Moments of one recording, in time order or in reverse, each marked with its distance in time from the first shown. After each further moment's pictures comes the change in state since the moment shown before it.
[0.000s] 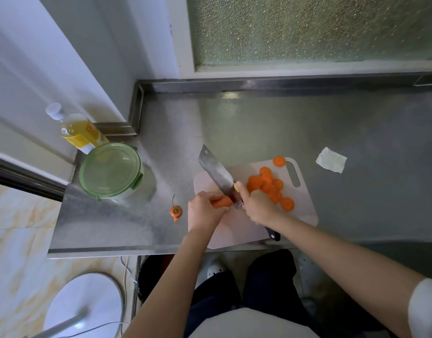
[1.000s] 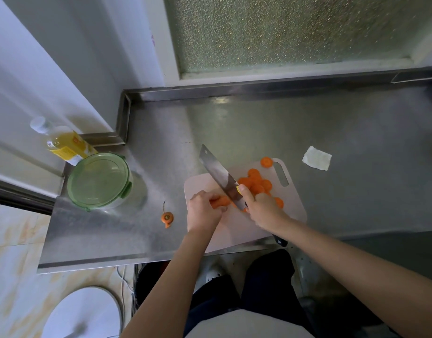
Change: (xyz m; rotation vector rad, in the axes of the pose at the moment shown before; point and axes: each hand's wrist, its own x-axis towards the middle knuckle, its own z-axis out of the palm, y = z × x) left_hand 0.008 0.009 0.018 0.122 0.007 0.127; right_hand -0.024 0.019 -0.023 0.094 0.090 -0.042
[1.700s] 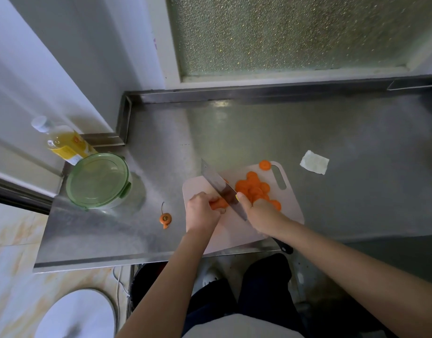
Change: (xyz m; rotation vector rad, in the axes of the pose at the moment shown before) left_hand 0.002 -0.002 0.003 0.007 0.014 0.011; right_hand -0.016 -0.013 -0.011 -0.125 -0.069 0.056
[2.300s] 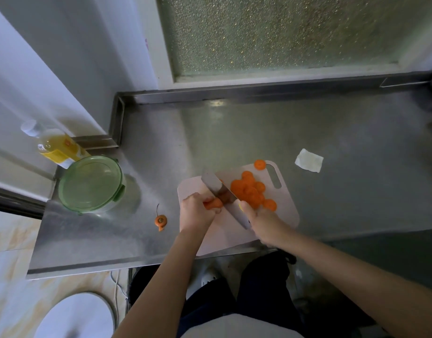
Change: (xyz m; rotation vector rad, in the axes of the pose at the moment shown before) left_hand 0.003 -0.001 -0.001 0.001 -0.026 -0.020; right_hand -0.018 0.021 0.002 0.075 -0.036 -0.062
